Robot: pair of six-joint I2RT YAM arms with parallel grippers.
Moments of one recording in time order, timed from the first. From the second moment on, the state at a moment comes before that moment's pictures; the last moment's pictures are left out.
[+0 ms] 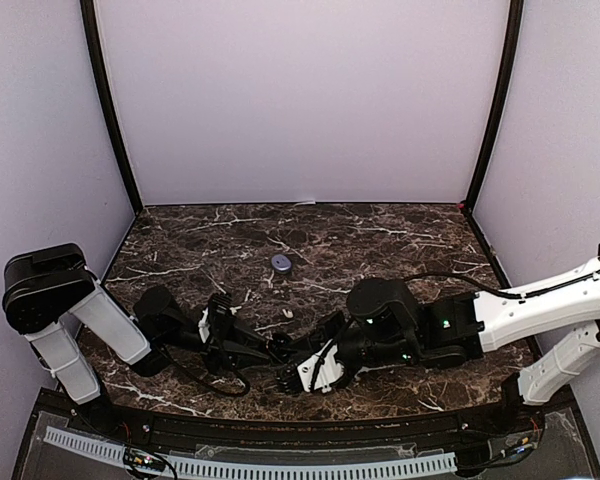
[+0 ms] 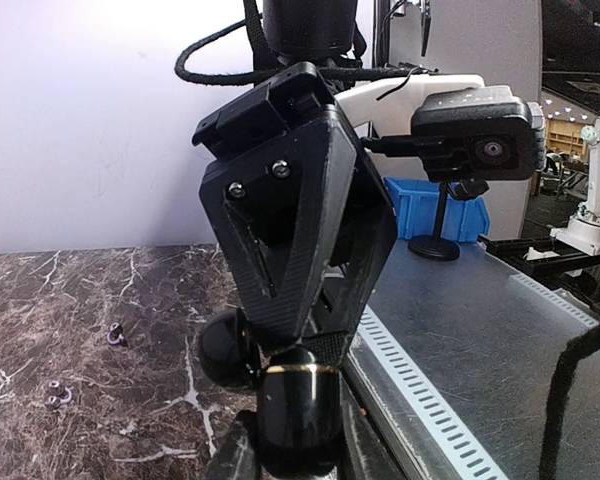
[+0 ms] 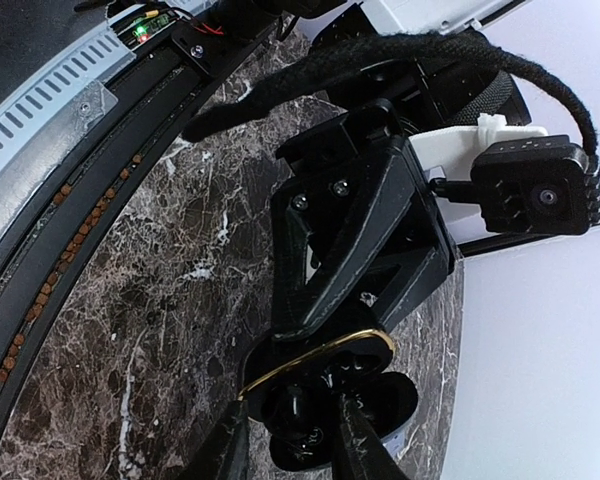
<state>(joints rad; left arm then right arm) -0.84 1.69 0.30 1.51 0.96 -0.16 1.37 1.40 0.90 -0.02 0.02 -0.98</state>
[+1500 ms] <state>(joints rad) -0.82 1.66 0.37 1.37 1.07 -0.33 1.37 1.46 1.01 -0.21 0.05 -1.09</state>
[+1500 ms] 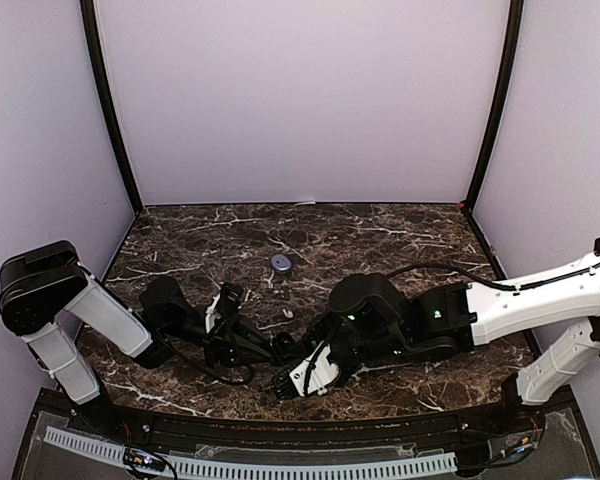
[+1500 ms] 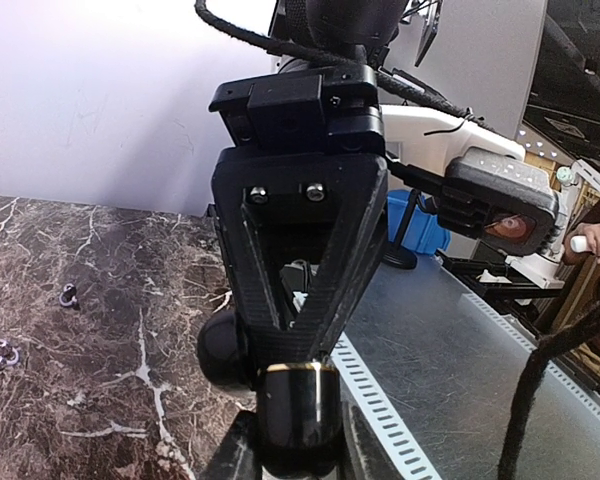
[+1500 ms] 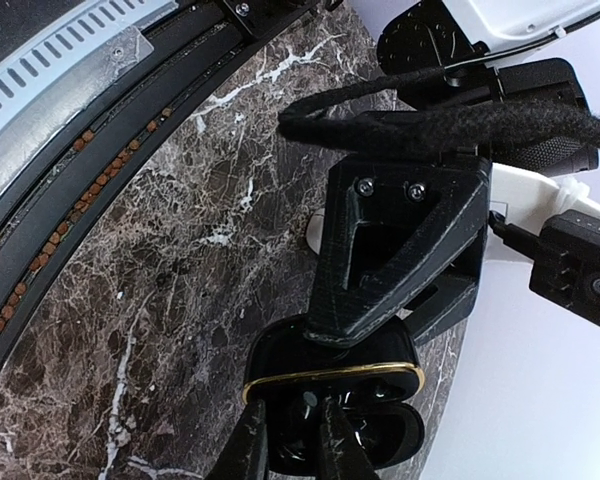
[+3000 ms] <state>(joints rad) -0.83 1.66 0.40 1.35 1.10 -0.30 1.36 1.33 1.02 -0.33 0.06 -1.02</state>
